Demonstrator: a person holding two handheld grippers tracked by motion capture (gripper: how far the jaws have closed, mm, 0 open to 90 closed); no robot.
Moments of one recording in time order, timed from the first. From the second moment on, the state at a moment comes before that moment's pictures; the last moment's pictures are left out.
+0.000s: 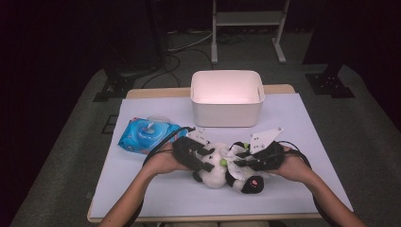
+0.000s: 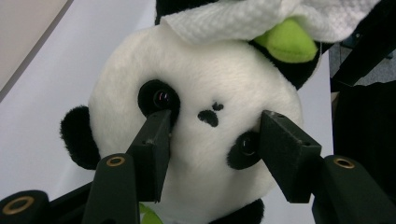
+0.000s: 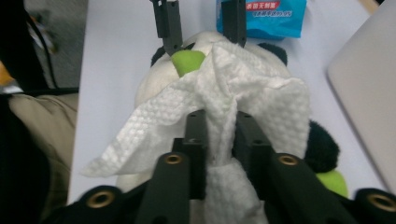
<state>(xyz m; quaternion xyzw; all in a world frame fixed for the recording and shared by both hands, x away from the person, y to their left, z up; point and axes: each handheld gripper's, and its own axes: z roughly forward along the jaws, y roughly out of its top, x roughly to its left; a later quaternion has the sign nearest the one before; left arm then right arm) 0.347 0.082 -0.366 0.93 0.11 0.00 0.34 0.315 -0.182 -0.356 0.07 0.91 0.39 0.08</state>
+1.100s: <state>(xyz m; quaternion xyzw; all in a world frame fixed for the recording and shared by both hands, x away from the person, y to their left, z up) 0.367 0.077 -0.358 0.93 0.11 0.01 0.34 0.309 -0.287 -0.376 0.17 0.92 0.34 0.05</state>
